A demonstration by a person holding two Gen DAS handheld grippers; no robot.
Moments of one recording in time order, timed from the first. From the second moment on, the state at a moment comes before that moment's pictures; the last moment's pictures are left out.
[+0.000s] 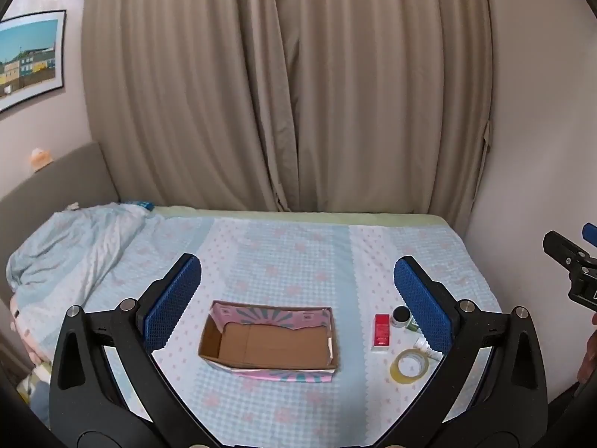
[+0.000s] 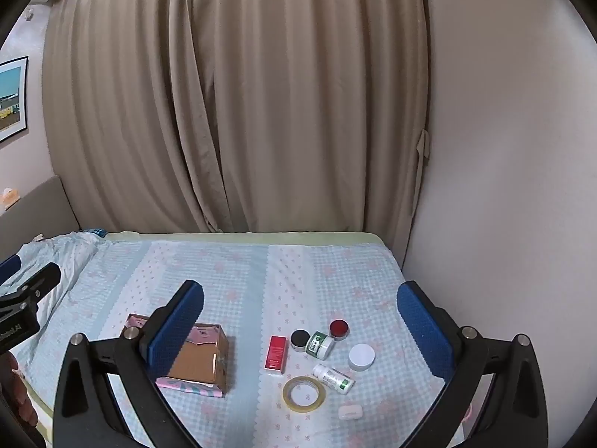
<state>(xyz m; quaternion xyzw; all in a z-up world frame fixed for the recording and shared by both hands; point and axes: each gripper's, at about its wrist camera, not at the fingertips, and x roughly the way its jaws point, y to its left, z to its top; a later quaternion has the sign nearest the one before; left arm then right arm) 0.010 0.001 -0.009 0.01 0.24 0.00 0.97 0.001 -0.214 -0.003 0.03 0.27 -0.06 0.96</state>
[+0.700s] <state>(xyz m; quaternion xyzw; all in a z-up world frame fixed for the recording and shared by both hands) 0.008 0.004 -0.003 0.00 0.24 0.00 0.97 0.008 -0.211 -0.011 0.02 0.27 -0.05 0.96</state>
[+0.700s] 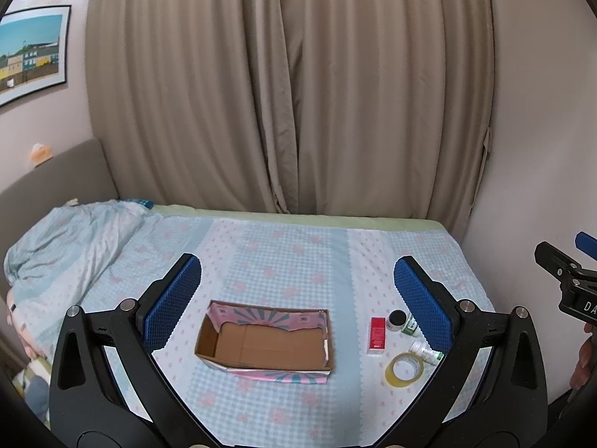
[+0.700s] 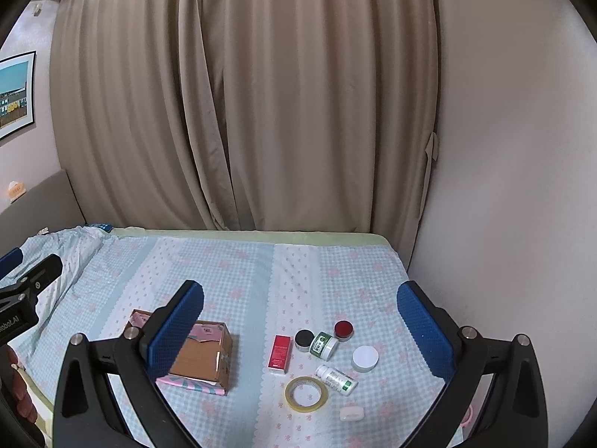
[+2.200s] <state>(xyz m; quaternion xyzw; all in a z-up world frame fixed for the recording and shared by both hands) -0.002 0.007 -0.002 0.00 0.24 0.00 0.97 -0.010 -0.214 -0.013 0.04 0.24 -0.06 0.97</state>
